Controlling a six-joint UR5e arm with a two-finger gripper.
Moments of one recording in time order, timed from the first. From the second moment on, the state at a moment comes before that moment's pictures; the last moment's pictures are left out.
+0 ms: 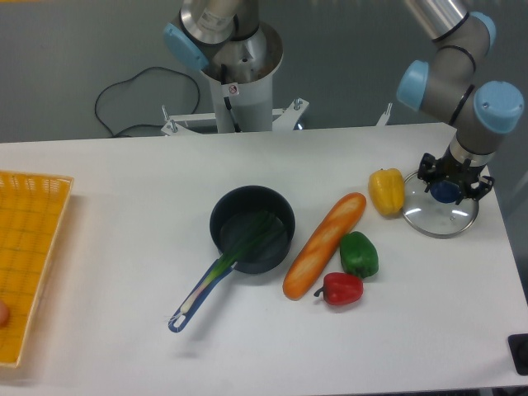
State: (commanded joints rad) arm 3.02 -2.08 -1.65 -0.96 1.57 1.44
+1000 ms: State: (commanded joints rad) arm 2.99 -1.99 -1.56 -1.12 1.58 1.41
